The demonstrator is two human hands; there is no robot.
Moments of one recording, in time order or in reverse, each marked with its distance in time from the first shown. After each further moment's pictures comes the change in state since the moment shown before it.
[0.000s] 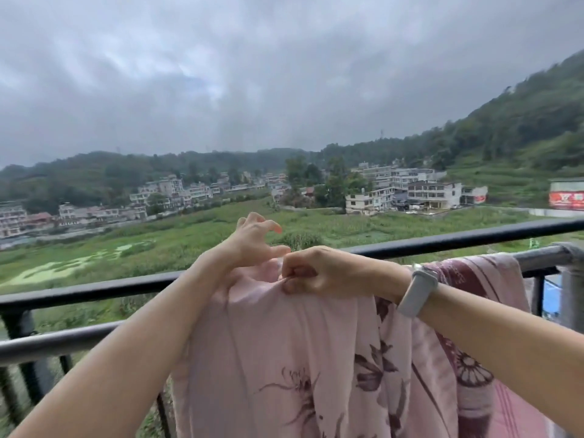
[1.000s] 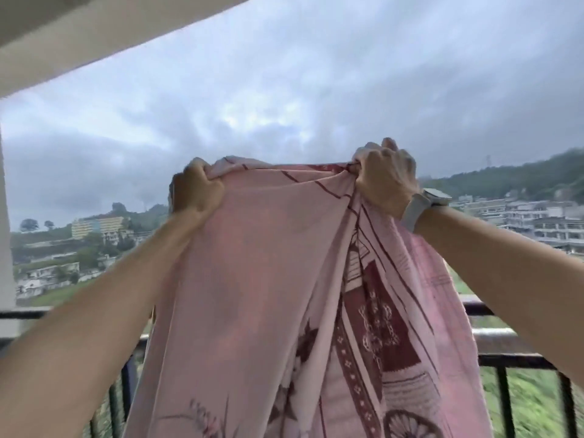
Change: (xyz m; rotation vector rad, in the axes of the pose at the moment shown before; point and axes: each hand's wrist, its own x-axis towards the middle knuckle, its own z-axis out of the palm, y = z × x) left_hand -0.024 0.096 -0.148 0.058 0.978 -0.374; right_hand 0.030 0.073 -0.180 -0.564 0.980 0.100
